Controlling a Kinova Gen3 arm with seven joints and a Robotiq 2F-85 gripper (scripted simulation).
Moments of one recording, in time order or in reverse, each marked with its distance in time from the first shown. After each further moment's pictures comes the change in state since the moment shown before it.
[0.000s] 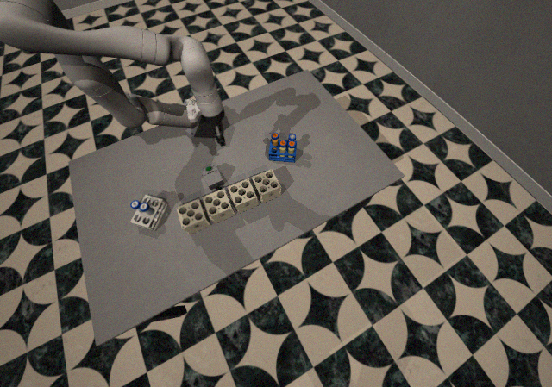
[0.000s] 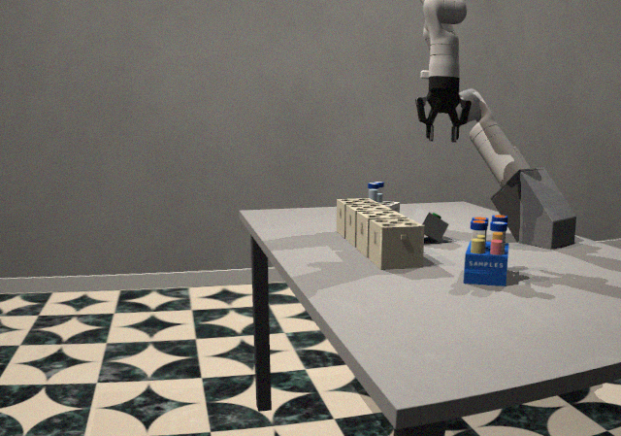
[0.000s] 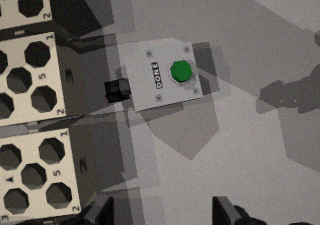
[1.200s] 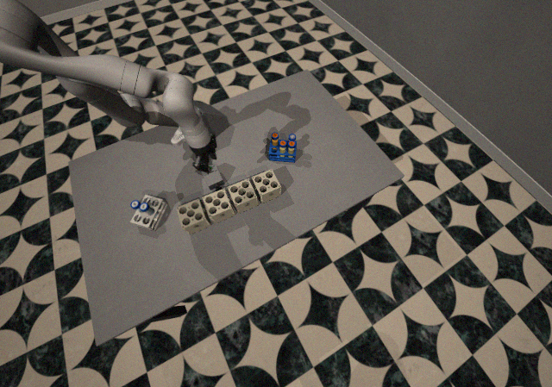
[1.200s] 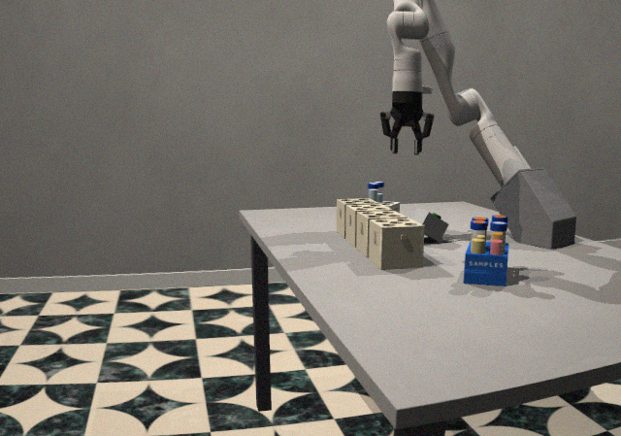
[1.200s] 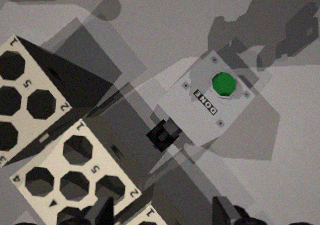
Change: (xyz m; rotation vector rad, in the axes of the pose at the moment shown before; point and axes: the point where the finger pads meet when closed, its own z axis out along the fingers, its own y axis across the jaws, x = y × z) arm 0.061 -0.078 0.037 -0.006 0.010 0.529
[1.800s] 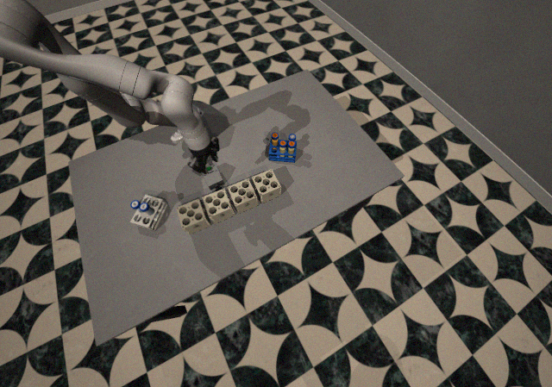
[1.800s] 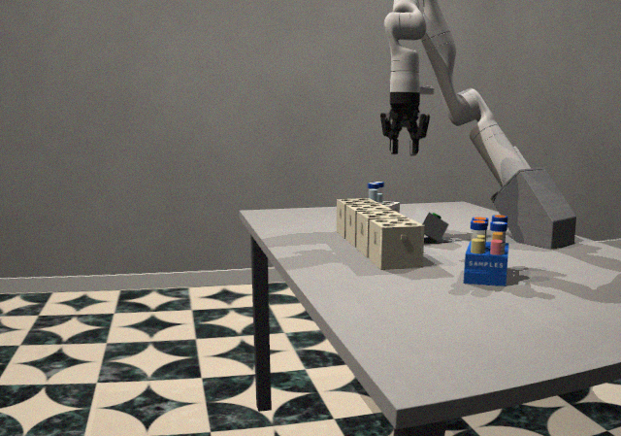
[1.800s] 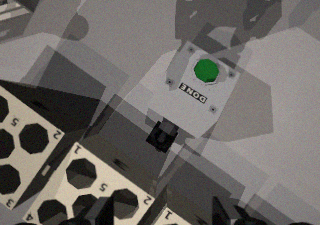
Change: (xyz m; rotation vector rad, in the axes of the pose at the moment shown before) arm 0.001 -0.006 0.002 -0.004 0.005 0.265
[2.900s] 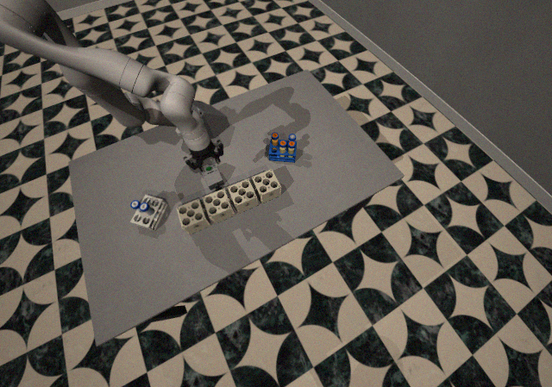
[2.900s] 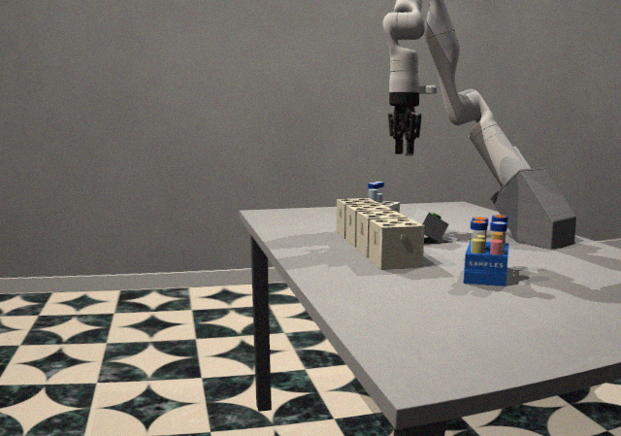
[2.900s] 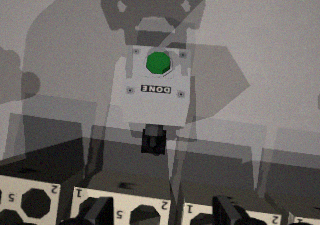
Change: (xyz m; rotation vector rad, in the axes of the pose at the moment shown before) arm 0.000 0.000 0.000 -0.006 0.009 0.485
